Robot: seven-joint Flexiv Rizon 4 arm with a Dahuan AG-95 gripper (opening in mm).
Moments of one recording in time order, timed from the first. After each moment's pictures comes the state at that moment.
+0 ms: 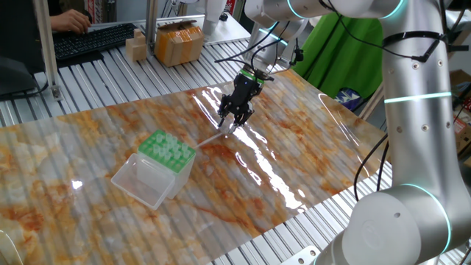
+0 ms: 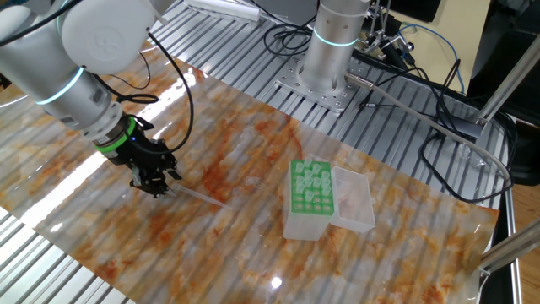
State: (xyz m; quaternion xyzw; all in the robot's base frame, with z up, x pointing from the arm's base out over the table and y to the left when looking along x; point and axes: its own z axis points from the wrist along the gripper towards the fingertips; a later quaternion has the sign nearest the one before) arm 0.575 -0.120 0.008 -0.55 -0.79 -0.14 0.23
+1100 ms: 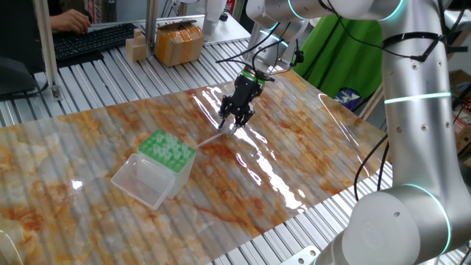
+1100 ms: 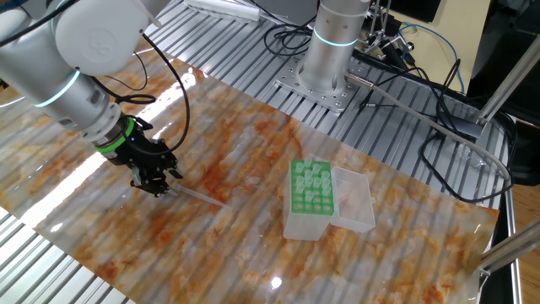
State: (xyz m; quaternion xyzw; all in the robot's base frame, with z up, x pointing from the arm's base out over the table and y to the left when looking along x) arm 0.571 -0.121 0.005 -0.55 -0.79 -0.14 0.24
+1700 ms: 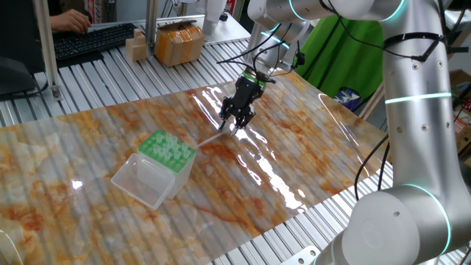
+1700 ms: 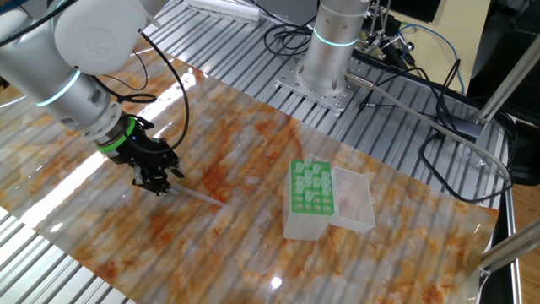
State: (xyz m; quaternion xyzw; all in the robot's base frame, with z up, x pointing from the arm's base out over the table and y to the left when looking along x) arm 0.565 -0.120 0.002 -0.56 -0.78 -0.14 0.24
